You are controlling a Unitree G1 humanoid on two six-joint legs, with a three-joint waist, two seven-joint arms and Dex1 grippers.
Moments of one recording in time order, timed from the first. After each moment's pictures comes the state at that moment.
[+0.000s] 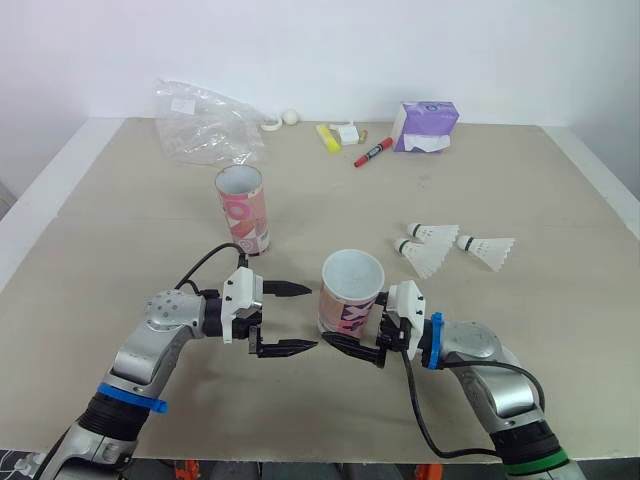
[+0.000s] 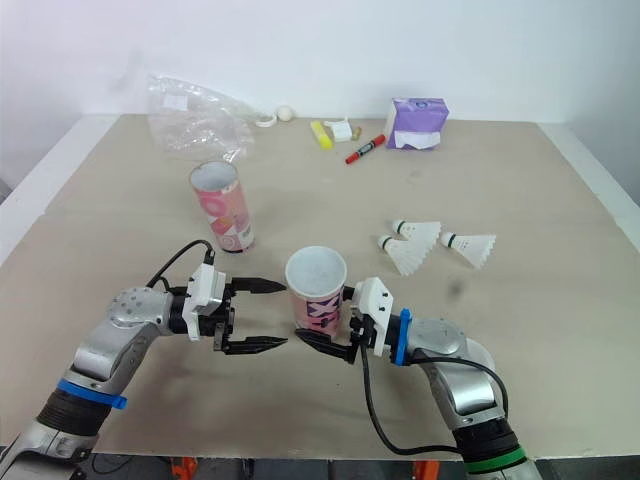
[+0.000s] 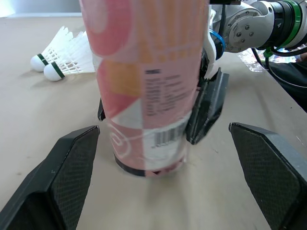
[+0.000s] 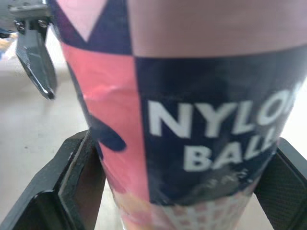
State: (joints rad) left arm -0.30 0.50 -0.18 -0.09 -0.39 0.11 -1.20; right arm -0.17 -0.45 0.16 -0.13 0.33 0.10 1.00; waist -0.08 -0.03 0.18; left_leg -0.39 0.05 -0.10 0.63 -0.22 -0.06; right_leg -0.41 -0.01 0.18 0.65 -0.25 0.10
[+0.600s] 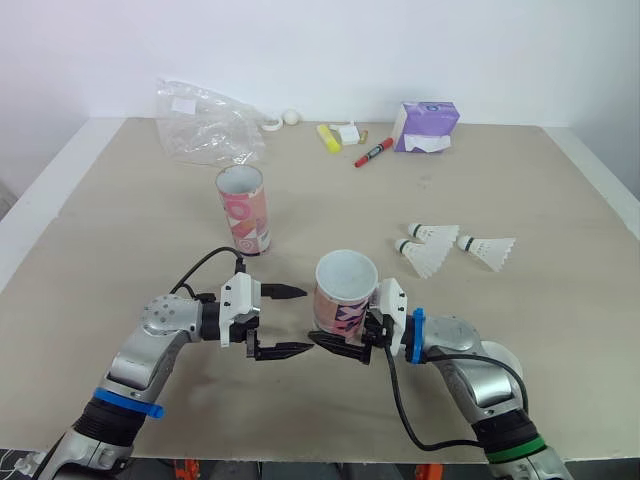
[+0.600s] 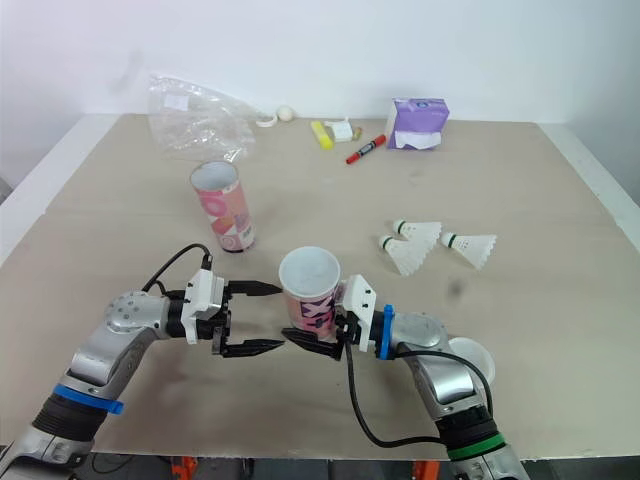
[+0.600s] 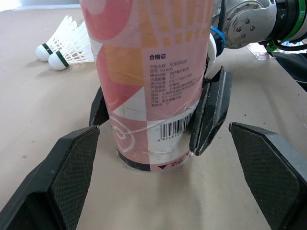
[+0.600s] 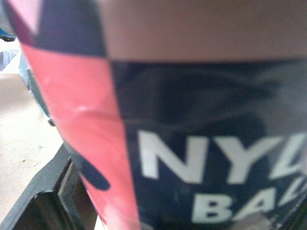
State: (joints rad) left arm -0.28 0.51 -0.18 -0.09 -0.37 0.07 -1.19; right arm -0.23 -0.40 0.21 -0.05 0.31 0.08 1.02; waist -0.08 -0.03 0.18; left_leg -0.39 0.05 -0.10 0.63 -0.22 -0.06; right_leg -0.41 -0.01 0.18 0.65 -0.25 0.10
